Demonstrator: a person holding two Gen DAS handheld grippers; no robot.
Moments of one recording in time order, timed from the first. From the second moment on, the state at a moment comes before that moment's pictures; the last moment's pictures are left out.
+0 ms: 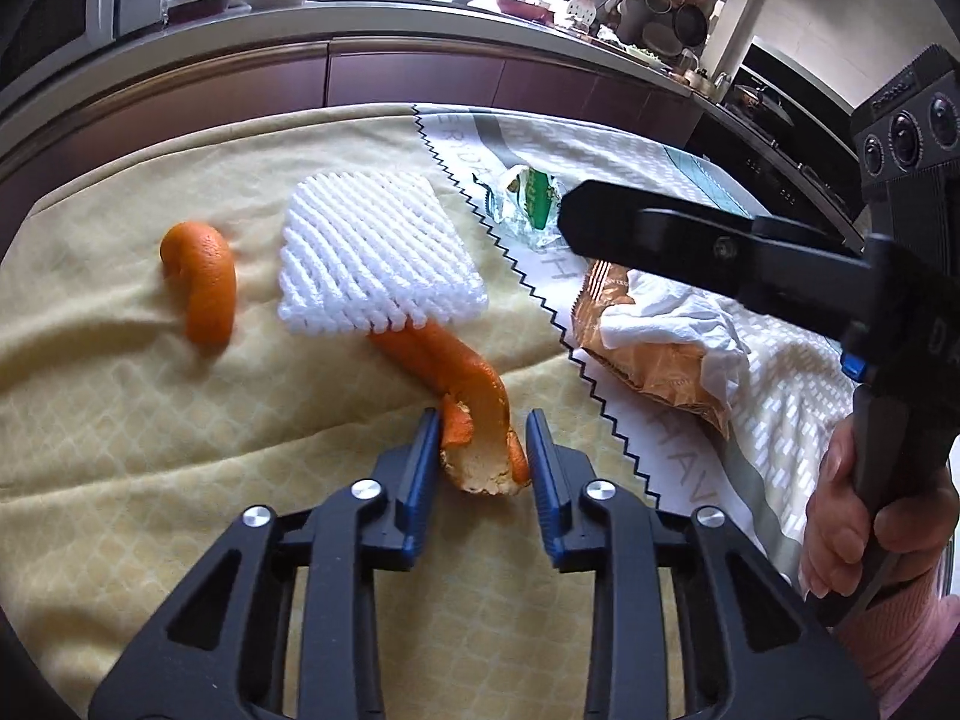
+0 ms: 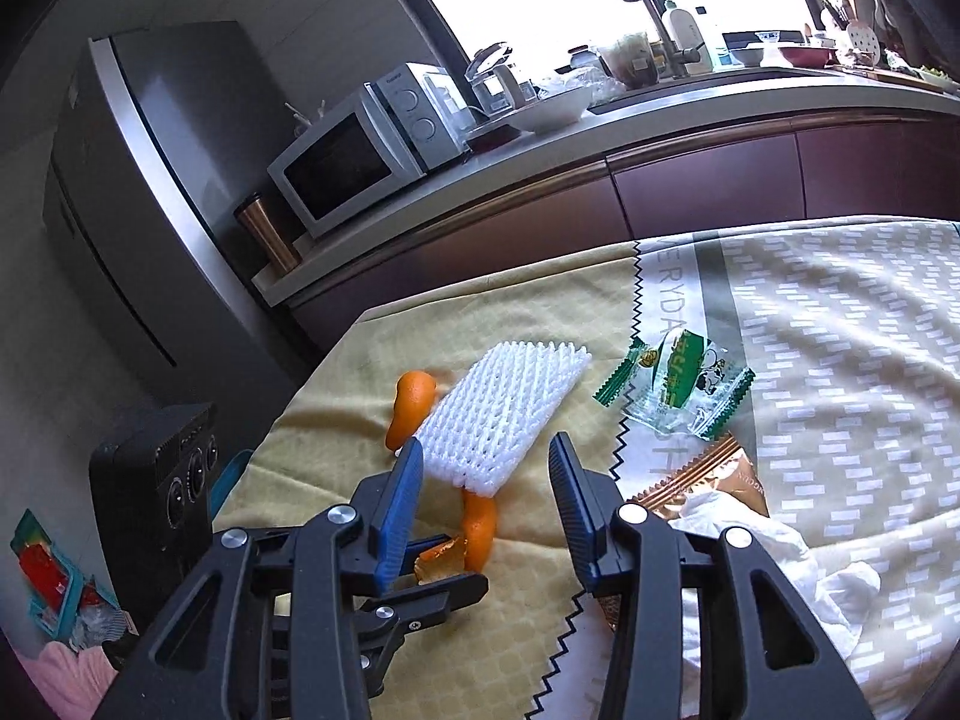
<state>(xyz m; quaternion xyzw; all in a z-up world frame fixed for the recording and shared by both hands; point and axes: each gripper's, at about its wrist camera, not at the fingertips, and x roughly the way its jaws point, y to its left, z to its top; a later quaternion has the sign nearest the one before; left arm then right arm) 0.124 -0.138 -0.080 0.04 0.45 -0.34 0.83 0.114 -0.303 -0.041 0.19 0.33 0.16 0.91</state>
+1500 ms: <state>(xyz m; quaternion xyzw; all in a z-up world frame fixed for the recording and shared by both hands) 0.086 -0.037 -0.052 0.01 0.40 -0.31 0.86 0.137 -0.269 -0.050 0.26 0.35 0.23 0.87</state>
